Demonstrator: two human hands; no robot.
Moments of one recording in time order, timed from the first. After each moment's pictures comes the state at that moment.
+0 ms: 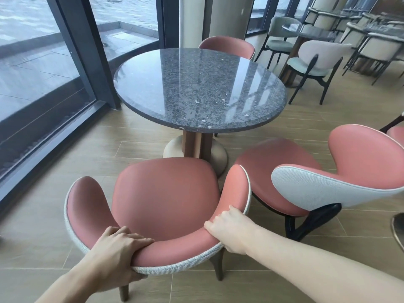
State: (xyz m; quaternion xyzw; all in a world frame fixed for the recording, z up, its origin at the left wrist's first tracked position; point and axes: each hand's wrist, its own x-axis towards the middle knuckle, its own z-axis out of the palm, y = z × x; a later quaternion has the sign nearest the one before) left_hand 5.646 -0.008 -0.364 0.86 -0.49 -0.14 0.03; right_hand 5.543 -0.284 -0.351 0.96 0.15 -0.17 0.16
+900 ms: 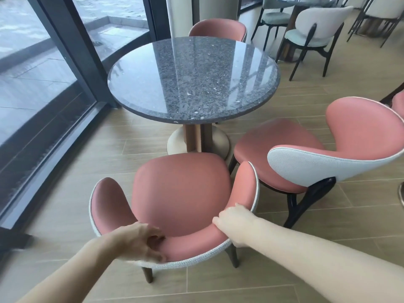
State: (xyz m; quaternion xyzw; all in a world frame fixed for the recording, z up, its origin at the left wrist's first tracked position) left_hand 5.642 -0.034 -0.338 0.84 -0.40 -0.37 0.00; right_hand 5.507 -0.279 -0.323 0.94 0.07 -0.31 0.10
